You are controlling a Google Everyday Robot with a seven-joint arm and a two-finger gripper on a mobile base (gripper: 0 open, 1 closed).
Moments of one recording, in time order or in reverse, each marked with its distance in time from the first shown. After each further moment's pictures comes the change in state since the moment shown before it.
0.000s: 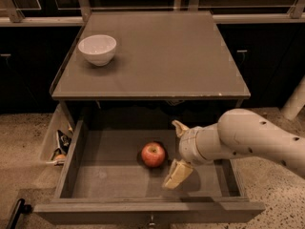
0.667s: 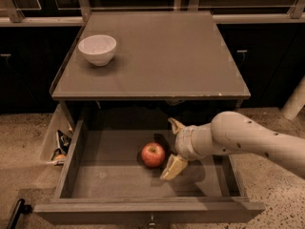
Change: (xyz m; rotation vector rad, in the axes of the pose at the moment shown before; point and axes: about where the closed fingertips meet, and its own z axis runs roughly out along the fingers) arm 0.017 -0.032 0.045 0.033 -0.047 -0.065
